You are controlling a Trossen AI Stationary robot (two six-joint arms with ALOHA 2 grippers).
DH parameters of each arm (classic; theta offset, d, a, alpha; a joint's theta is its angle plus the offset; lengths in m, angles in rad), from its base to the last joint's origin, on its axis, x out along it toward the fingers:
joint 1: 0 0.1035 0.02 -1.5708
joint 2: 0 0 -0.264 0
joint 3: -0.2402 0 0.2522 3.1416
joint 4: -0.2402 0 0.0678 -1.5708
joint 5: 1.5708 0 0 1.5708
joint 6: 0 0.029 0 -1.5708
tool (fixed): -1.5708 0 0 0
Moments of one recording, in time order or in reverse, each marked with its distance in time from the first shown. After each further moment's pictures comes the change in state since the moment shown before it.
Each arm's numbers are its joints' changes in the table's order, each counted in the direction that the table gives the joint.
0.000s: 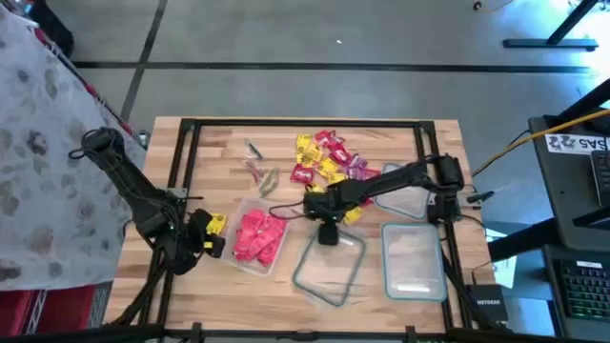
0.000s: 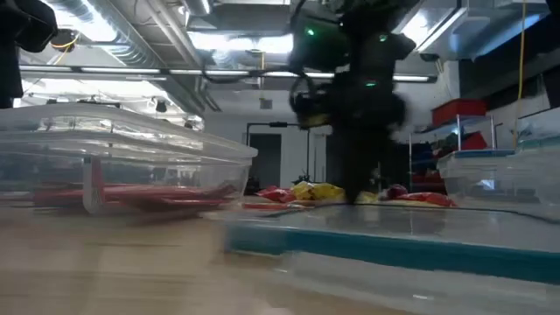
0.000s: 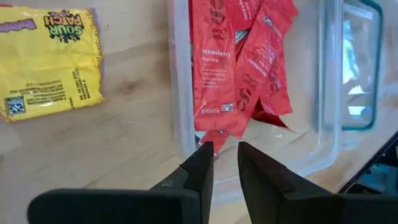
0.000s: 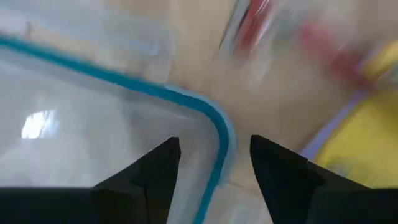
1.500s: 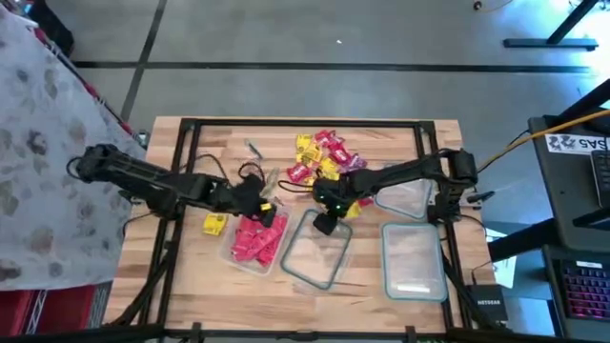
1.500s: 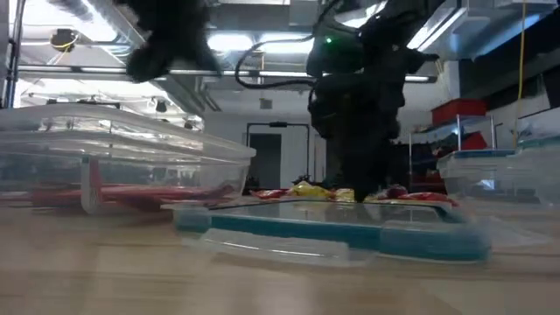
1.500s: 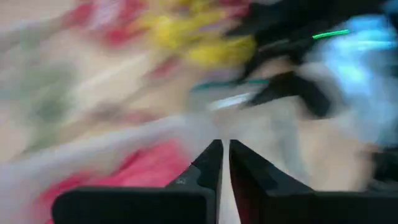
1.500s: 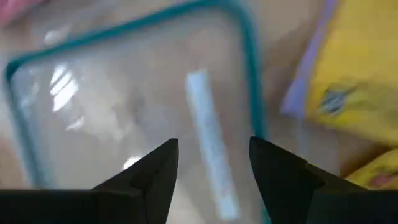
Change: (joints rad) left arm 0.688 0.197 -0.237 0.223 -0.149 0.883; right arm -0.077 -0.136 0.173 0.104 0.202 0.399
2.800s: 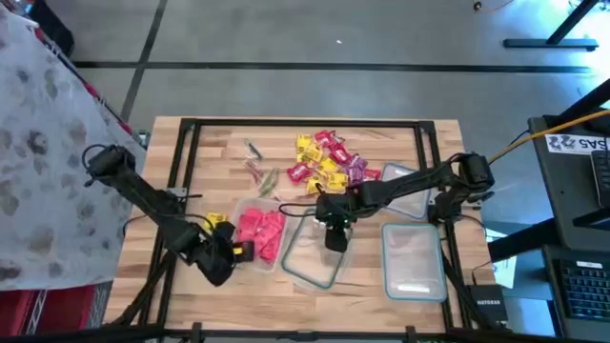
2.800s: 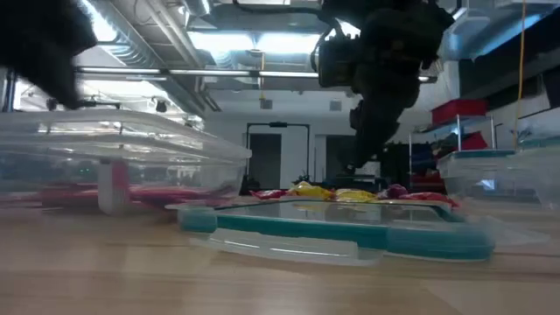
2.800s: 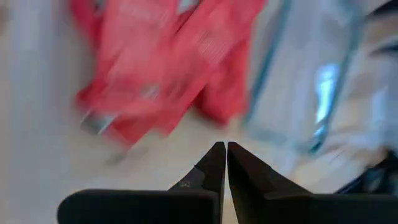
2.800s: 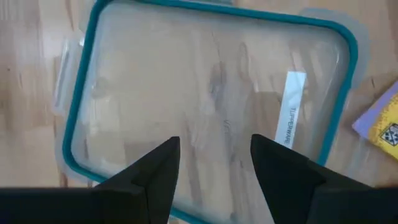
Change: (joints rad) left arm -0.496 0.138 0.055 -0.010 0.140 -0.992; right arm 0.149 -0.104 -0.002 -0.015 -0.038 -0.288
